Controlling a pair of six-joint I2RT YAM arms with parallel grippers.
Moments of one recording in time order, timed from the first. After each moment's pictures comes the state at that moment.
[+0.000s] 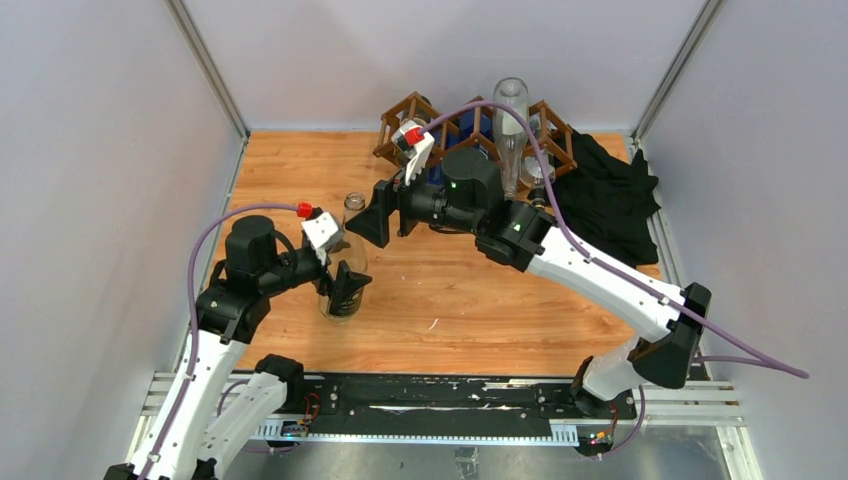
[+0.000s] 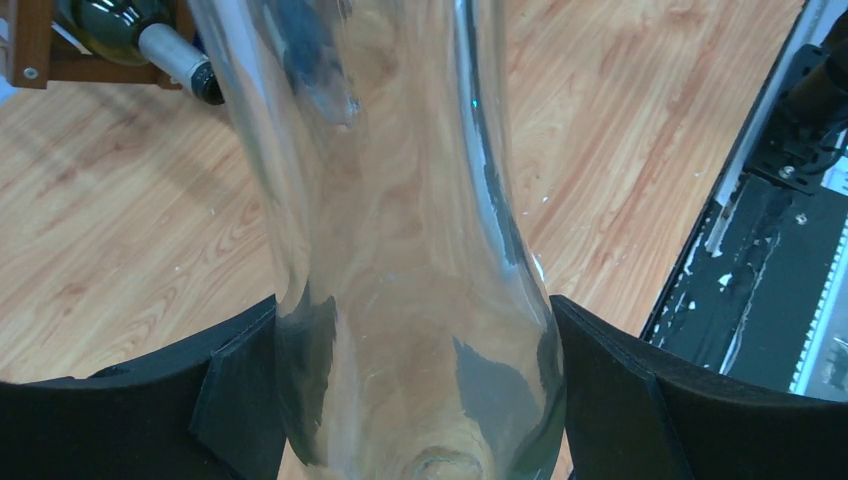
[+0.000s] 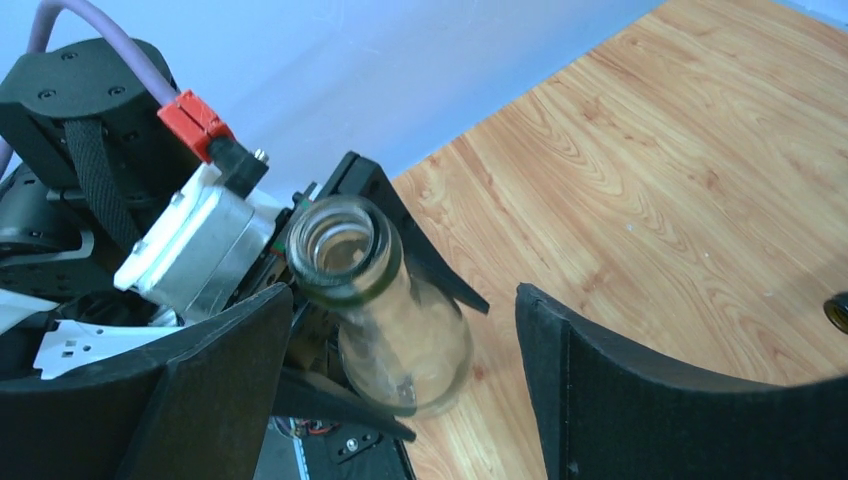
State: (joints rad) left arm -0.28 0.67 0.86 -0.59 0.67 0.28; right arm 1.01 1.45 1.54 -0.20 -0.22 0.35
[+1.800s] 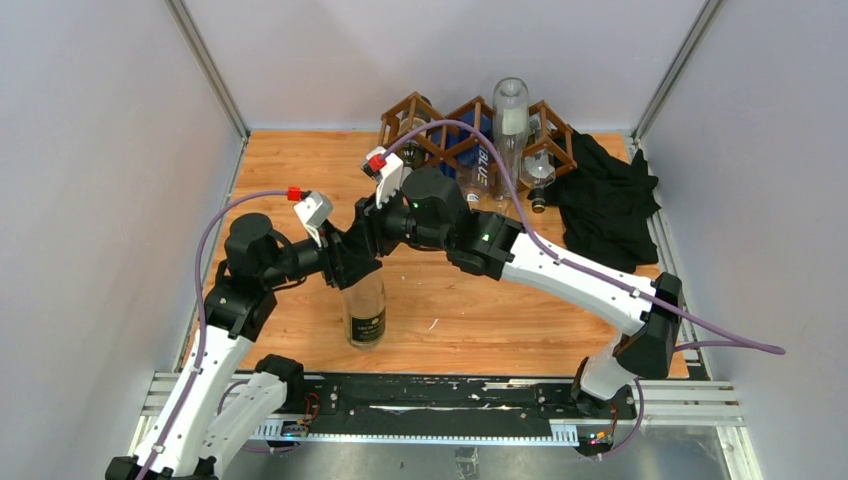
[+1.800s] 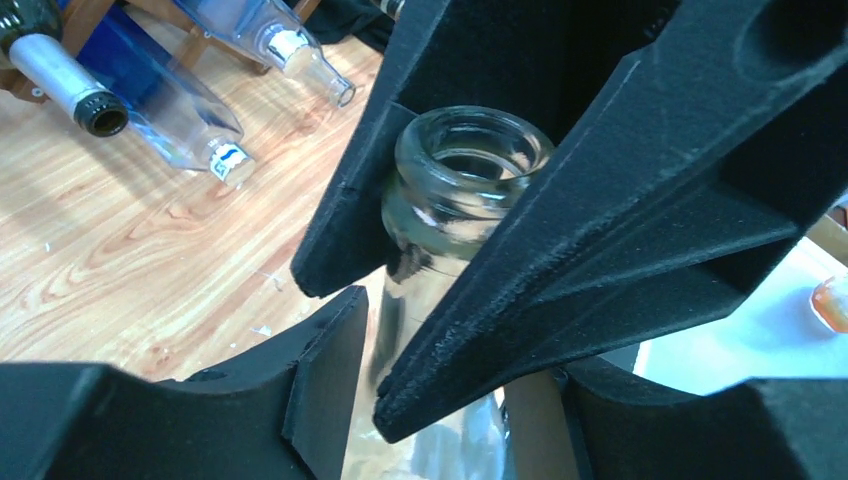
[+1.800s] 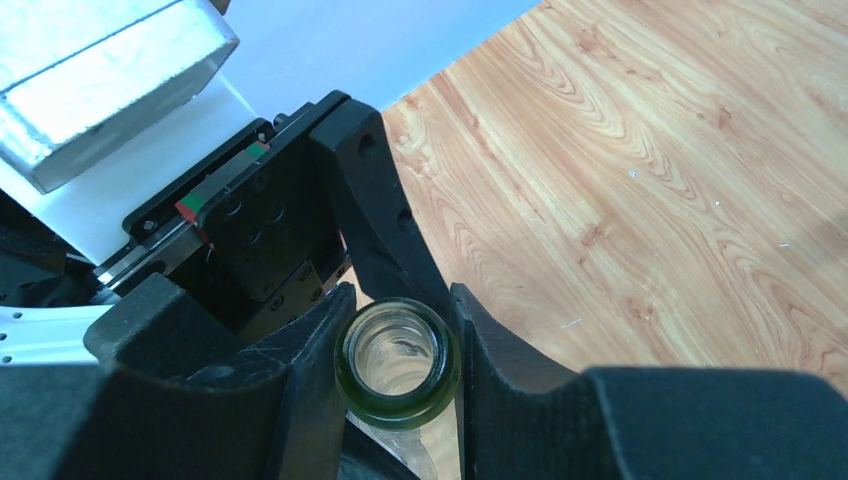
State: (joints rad) left arm -0.28 0.69 0.80 -0.31 0.77 -0.19; right arm 1.10 1.57 1.61 -0.29 -0.12 0.32
